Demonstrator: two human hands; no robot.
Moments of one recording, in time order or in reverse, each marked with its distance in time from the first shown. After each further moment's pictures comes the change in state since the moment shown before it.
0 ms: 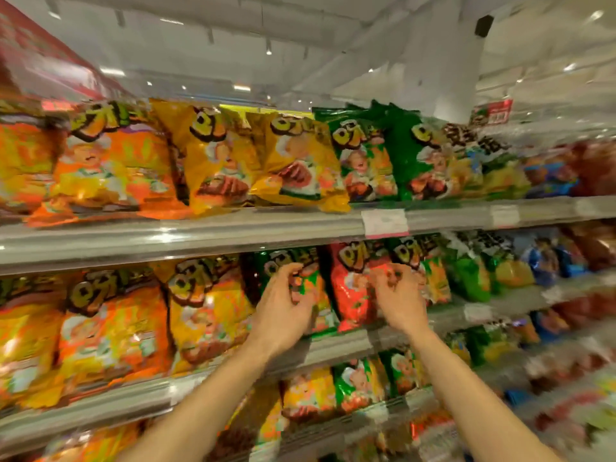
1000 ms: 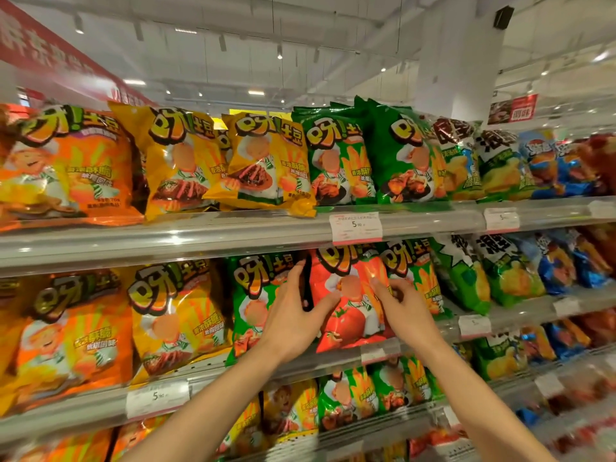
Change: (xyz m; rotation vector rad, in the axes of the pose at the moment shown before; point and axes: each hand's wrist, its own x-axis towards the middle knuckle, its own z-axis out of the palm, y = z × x) left_hand 0.012 0.025 0.067 0.013 -0.096 -0.053; right_hand 0.031 0.047 -0.038 0.187 -0.222 -0.038
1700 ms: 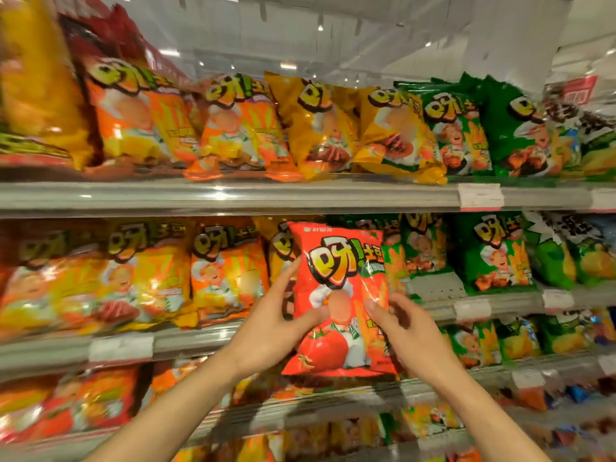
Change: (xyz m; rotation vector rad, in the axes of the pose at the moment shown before) left_hand -0.136 -0.089 -0.203 -0.207 -0.075 0.072; right_hand -0.178 -0.099 0.147 0.124 -0.259 -0.074
